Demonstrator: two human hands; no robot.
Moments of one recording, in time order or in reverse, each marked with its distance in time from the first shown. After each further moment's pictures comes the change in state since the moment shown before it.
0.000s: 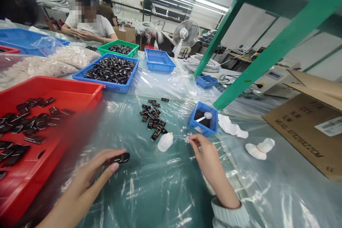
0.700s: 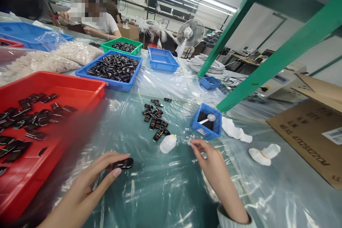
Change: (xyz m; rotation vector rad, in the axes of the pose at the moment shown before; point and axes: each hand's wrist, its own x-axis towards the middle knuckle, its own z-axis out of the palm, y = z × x) left_hand -0.003 0.002 0.002 -0.052 -0.072 0.028; right_hand 0.001 -0.022 -0.016 0.133 -0.026 0.089
